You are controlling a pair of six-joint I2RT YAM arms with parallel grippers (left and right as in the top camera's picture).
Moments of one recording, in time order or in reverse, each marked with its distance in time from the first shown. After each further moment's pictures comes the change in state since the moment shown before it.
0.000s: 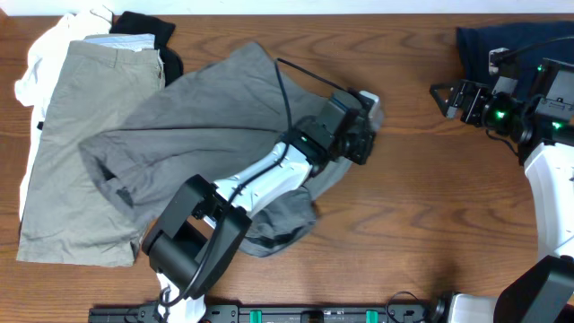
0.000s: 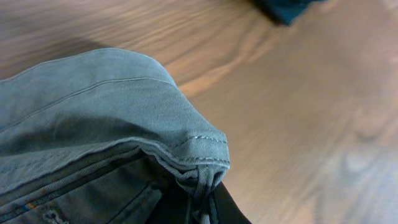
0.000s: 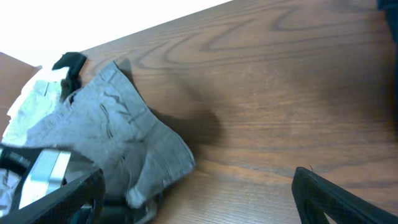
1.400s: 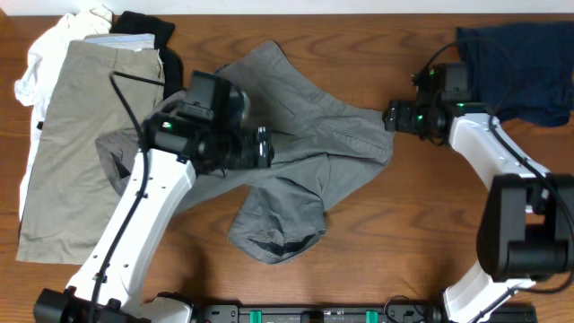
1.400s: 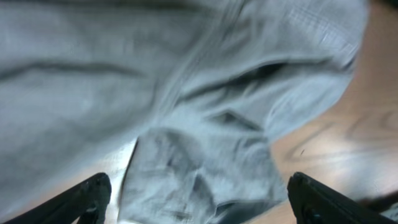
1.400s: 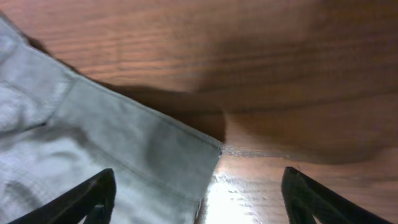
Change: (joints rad) left arm 0.435 -0.492 0.006 -1.043 -0.021 0.020; right arm 0.323 0.357 0.002 0.074 0.488 0.116
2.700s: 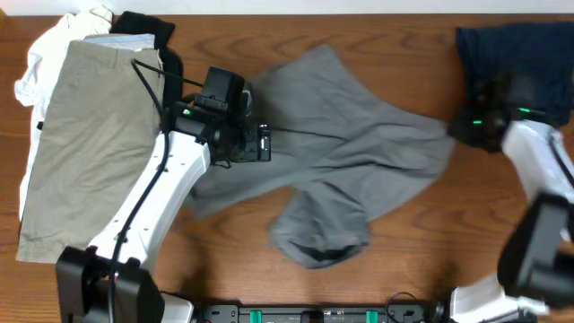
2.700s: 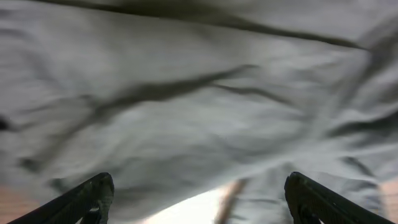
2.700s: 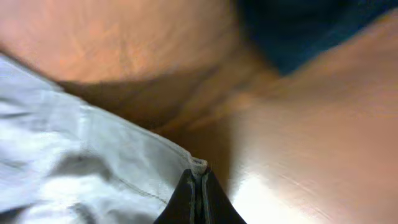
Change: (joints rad) left arm -0.004 0.135 -0.002 0.127 -0.114 0.007; right arm -0.312 -0.185 0.000 -0.200 0.006 0.052
